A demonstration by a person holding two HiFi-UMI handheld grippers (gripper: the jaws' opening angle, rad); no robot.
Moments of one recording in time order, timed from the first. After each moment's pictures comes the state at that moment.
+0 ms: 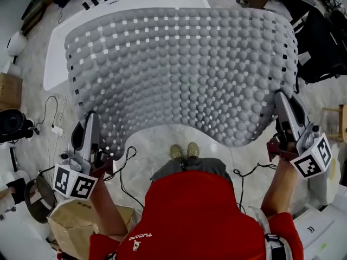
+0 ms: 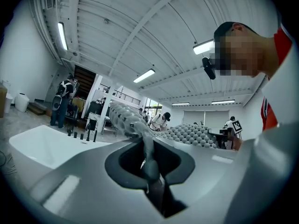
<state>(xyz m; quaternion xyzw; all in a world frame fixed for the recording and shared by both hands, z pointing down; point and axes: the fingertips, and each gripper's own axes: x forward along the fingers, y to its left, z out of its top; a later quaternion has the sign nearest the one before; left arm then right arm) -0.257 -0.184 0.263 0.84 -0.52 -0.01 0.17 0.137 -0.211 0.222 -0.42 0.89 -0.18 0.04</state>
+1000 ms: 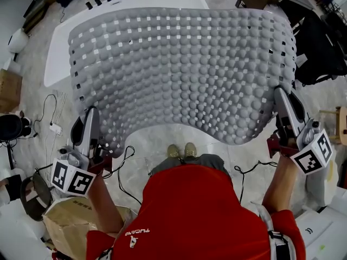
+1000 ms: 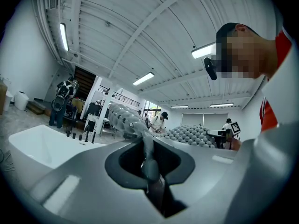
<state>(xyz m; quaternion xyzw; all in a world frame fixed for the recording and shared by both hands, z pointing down) -0.268 -0.177 0.259 0.84 -0.52 -0.03 0.18 0.122 -0.211 0.210 -0.41 0.90 -0.17 0.02</state>
